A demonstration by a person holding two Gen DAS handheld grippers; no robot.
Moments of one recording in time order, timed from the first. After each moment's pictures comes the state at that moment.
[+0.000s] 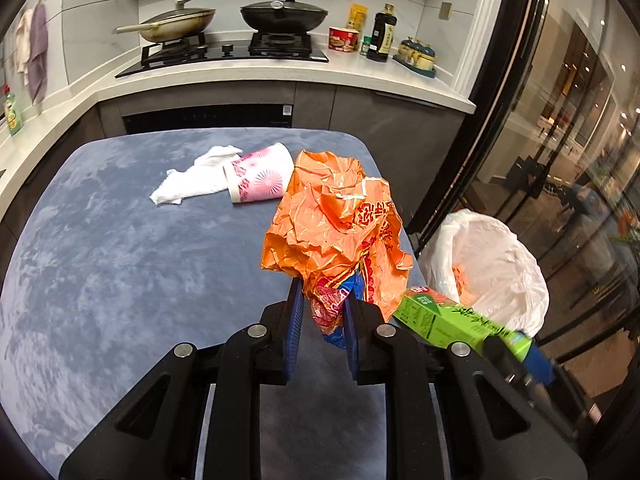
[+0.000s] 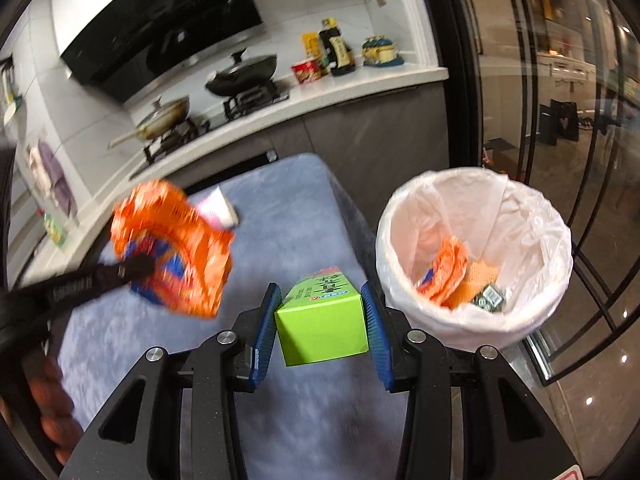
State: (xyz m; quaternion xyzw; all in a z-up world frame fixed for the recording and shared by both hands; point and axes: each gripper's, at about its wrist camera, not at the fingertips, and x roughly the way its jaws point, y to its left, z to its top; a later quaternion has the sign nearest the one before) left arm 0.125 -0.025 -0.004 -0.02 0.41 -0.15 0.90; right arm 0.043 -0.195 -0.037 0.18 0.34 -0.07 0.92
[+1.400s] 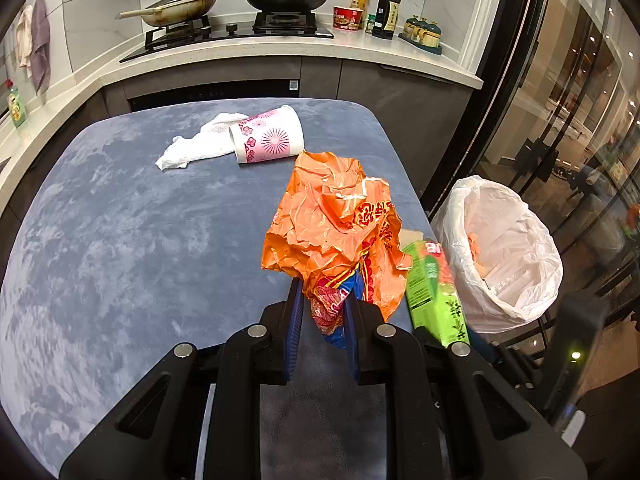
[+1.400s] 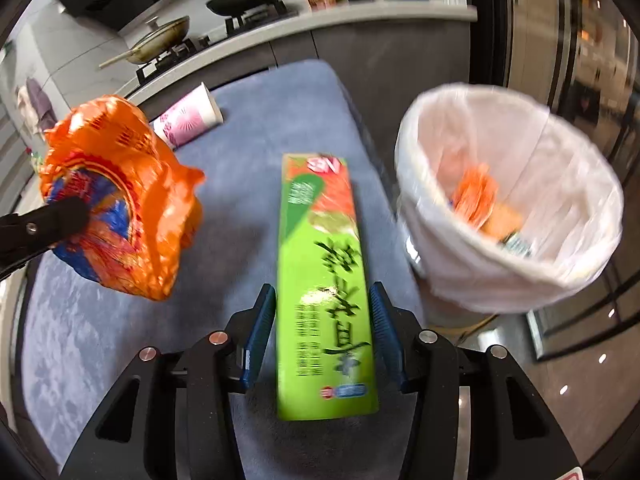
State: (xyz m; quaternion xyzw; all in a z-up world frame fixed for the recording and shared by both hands) left arm 0.106 -0.026 -0.028 0.00 0.44 -0.13 0.89; right arm 0.076 -0.184 -0.115 0.16 0.45 -0.04 0.88
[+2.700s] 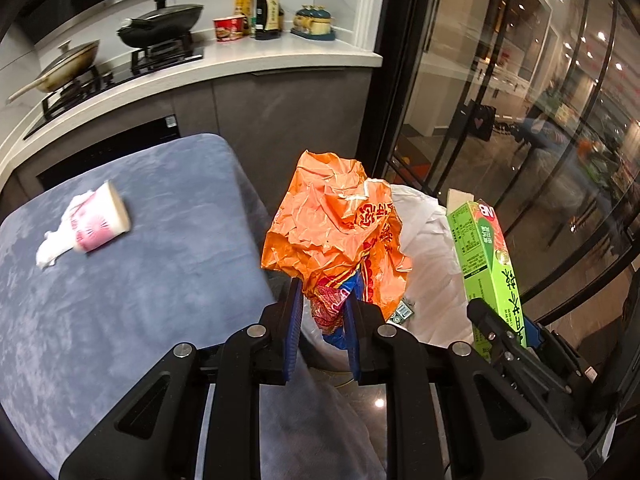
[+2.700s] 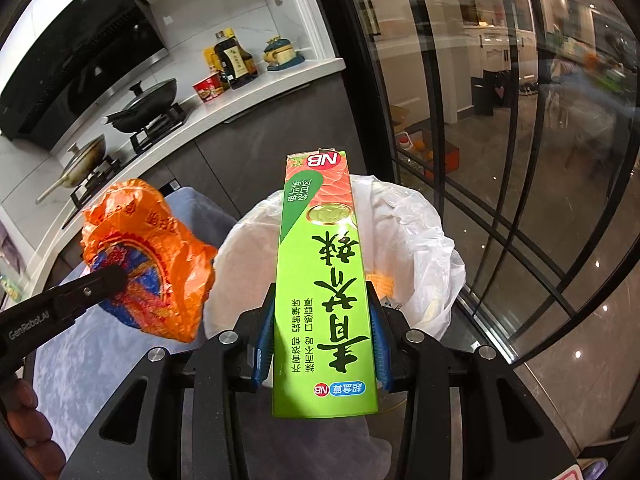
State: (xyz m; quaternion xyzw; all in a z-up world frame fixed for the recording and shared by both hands) left arm 0.134 -0.205 -0.021 0.07 0.42 -0.26 0.87; right arm 0.035 -0.354 -0.067 0.23 0.34 -0.19 0.89
